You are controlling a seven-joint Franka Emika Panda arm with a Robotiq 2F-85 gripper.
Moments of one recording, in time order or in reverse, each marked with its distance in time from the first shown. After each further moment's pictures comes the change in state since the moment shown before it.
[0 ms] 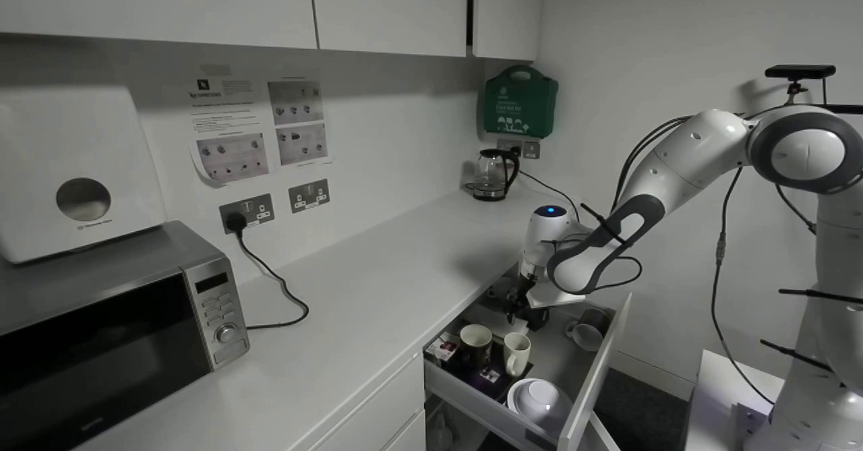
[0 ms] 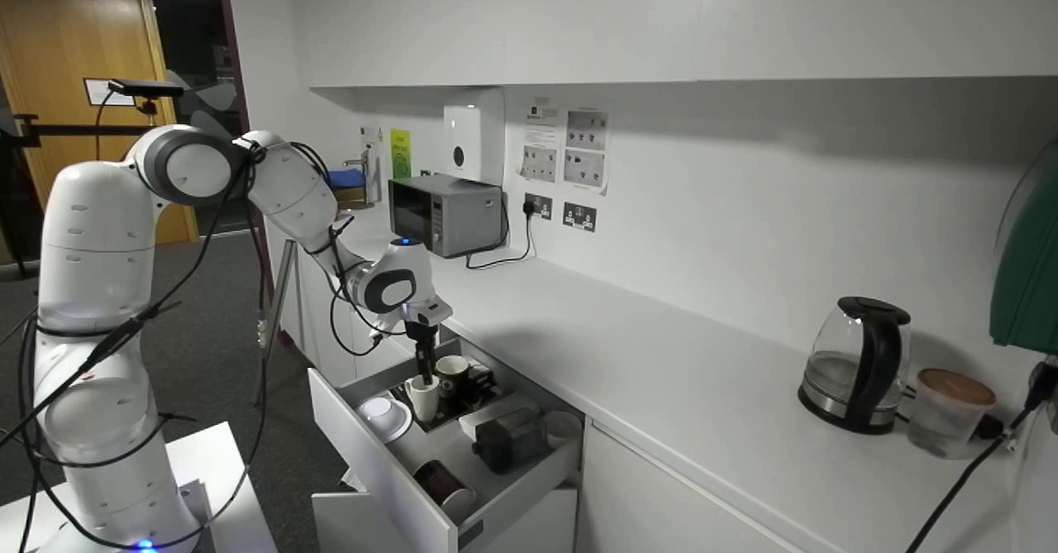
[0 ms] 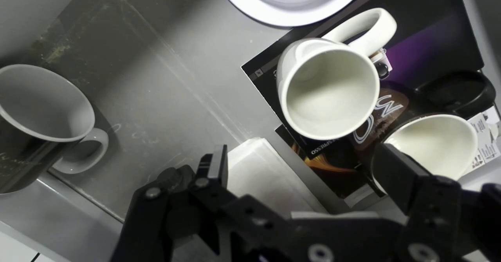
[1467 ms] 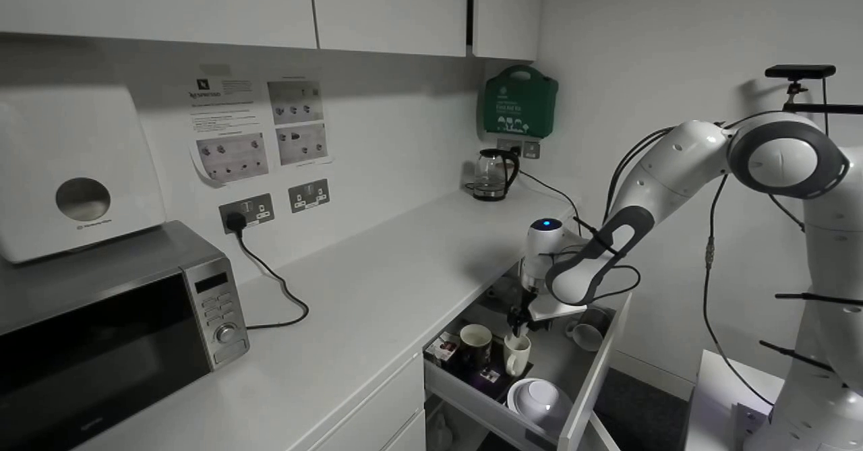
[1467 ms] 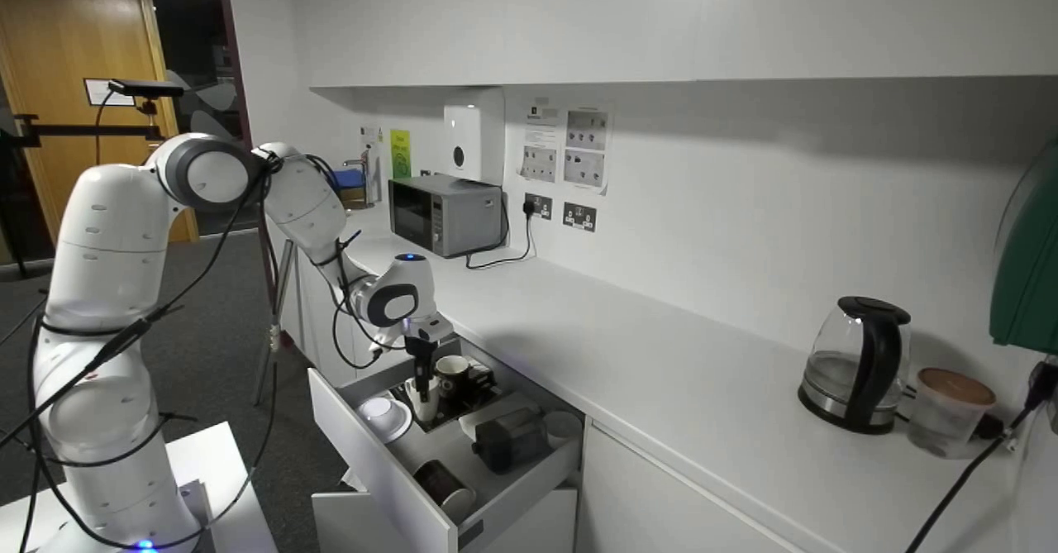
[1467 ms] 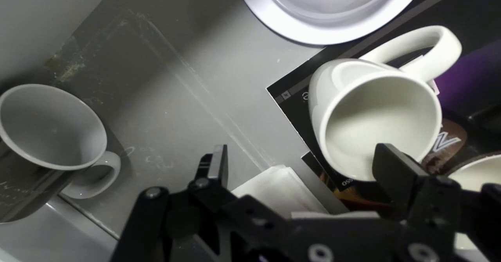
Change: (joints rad) arm 0.030 0.075 -0.040 0.007 -0.006 -0.001 0.000
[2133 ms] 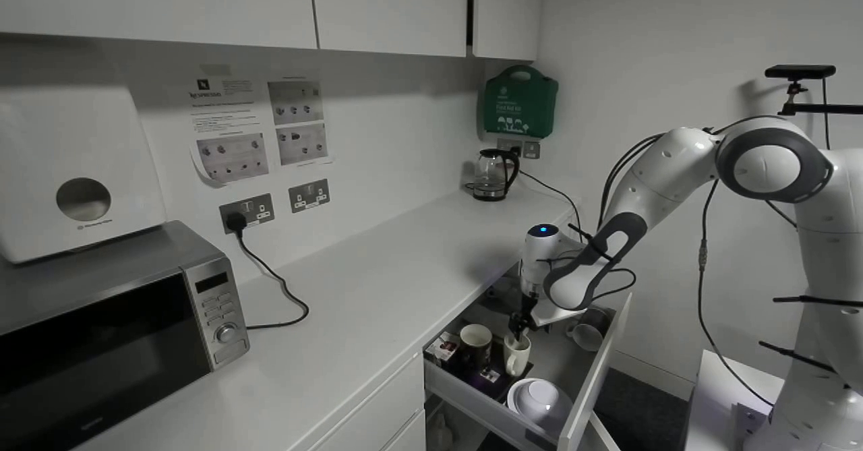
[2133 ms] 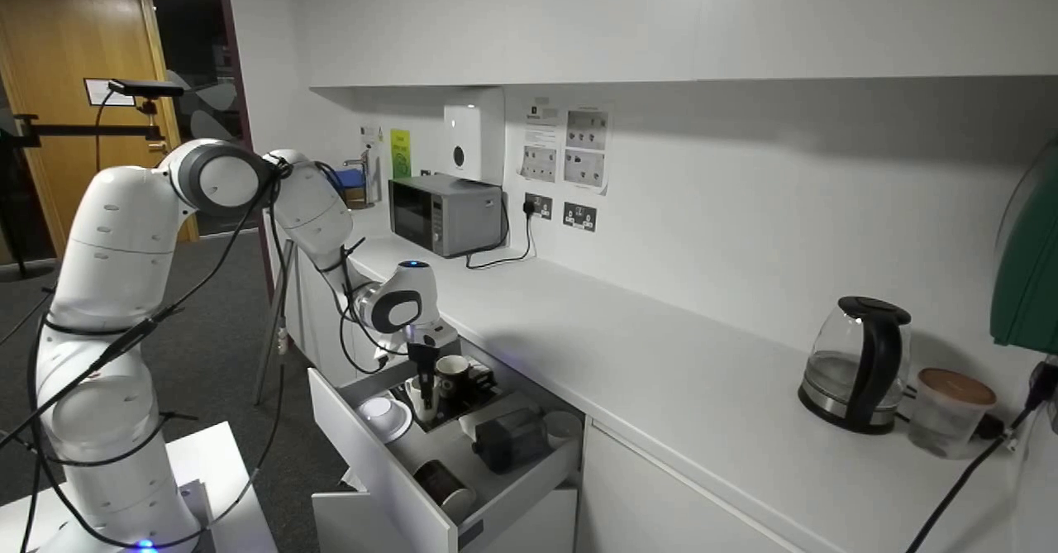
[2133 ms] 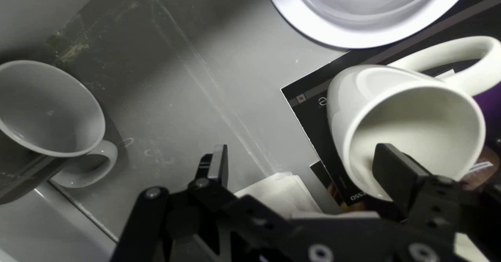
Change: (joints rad) arm 0.023 0.050 -0.034 0.023 -0.018 0.002 -0.080
